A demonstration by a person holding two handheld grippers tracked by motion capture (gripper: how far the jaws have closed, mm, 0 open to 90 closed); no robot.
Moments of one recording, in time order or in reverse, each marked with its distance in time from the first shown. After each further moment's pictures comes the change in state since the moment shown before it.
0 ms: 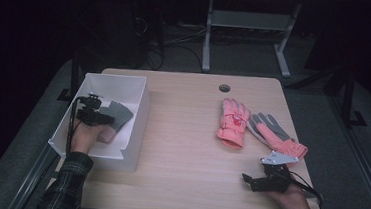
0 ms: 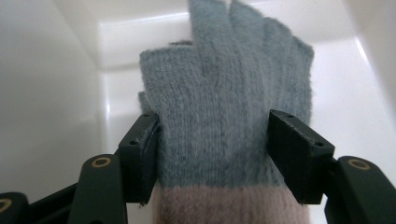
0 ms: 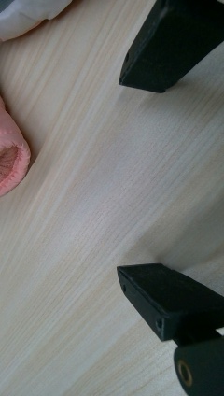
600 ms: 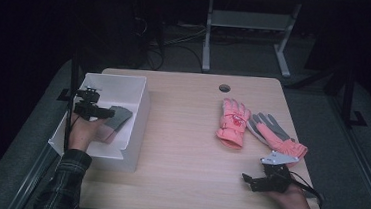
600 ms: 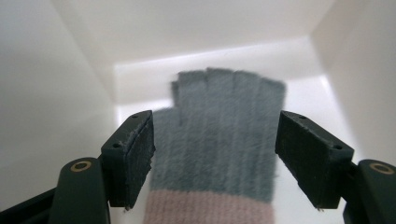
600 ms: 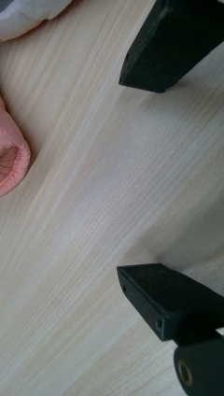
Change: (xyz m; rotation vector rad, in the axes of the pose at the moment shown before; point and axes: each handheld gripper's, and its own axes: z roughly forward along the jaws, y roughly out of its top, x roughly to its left) left arm -0.005 0.014 -0.026 -0.094 -0.029 -0.008; right arm 0.000 0.000 0.000 0.000 0.000 0.000
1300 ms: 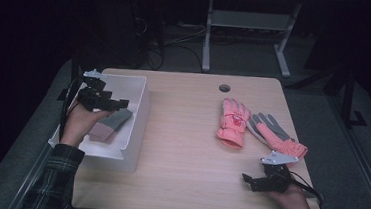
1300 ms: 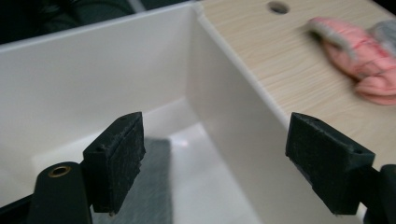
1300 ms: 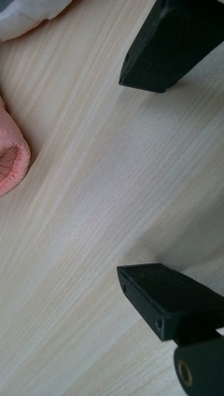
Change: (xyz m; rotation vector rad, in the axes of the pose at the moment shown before) left arm -0.042 0.037 -0.060 -0.147 -0.296 0.187; right arm 0.000 0.000 0.000 0.000 0.000 0.000
